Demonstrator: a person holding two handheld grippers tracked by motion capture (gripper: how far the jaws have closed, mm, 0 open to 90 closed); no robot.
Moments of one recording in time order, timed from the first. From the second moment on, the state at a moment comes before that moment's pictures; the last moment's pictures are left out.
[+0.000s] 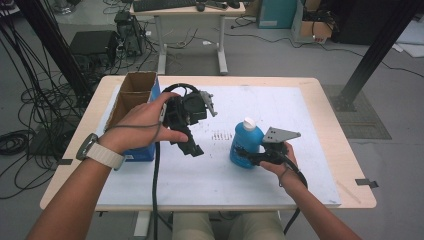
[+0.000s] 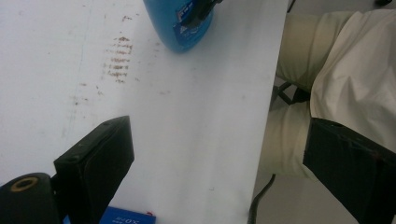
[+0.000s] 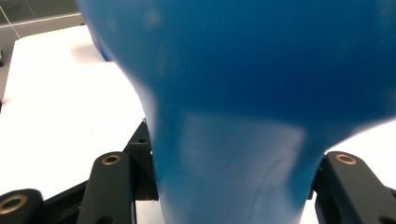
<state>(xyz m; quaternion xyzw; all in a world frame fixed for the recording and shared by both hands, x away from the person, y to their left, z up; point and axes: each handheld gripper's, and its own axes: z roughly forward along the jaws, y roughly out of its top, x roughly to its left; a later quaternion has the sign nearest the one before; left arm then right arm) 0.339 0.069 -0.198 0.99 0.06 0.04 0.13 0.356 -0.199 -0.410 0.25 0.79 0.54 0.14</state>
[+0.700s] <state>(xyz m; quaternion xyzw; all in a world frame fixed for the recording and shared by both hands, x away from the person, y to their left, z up) 0.340 0.069 -0.198 0.99 0.07 0.04 0.13 0.356 -0.199 -0.410 0.25 0.79 0.54 0.14</state>
